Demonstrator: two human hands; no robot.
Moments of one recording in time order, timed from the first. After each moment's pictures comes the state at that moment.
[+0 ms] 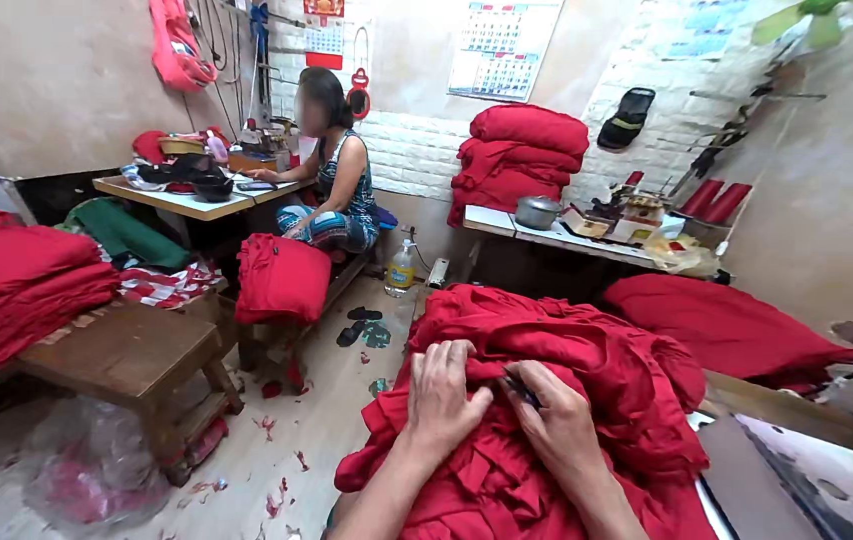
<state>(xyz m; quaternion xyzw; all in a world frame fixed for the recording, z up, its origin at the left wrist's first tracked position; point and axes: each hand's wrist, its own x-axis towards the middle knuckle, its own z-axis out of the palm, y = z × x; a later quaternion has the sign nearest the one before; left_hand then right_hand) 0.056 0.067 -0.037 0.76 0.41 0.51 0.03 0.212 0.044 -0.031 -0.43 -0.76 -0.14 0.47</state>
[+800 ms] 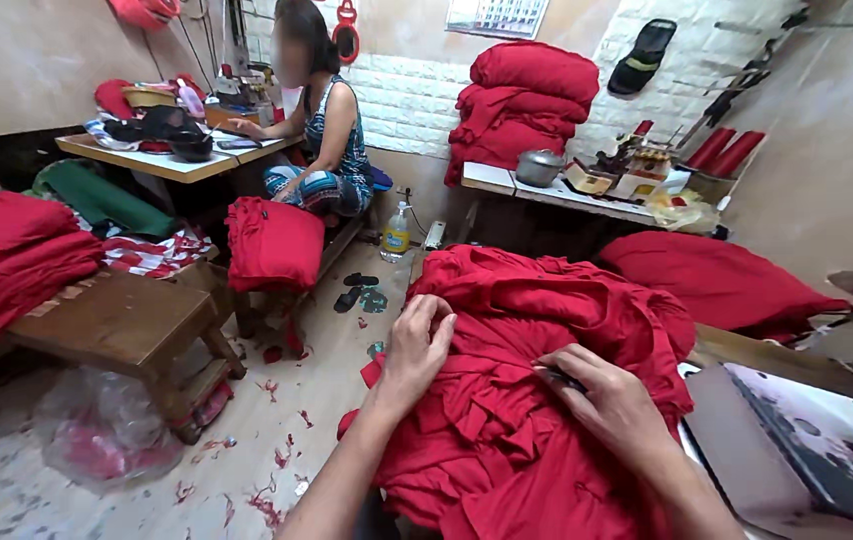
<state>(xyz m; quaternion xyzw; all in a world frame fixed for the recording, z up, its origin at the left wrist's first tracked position) 0.027 0.071 -0.043 0.72 0.38 0.56 0.14 0.279 0.018 -0.037 -0.46 -0.81 -0.12 0.33</state>
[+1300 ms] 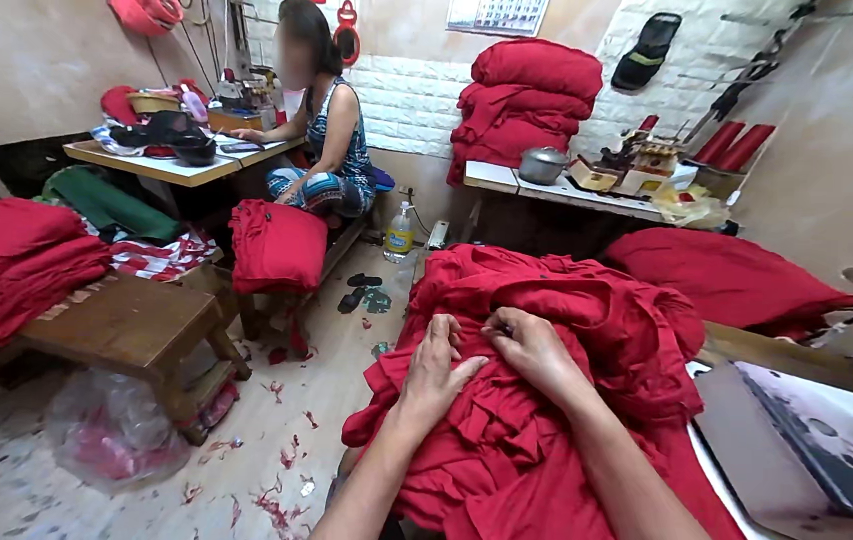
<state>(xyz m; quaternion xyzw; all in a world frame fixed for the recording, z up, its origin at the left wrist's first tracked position) 0.048 0.063 -0.064 0.74 0.36 0.52 0.21 0.216 0.071 -0.011 -0.56 -0.76 0.10 0.31</state>
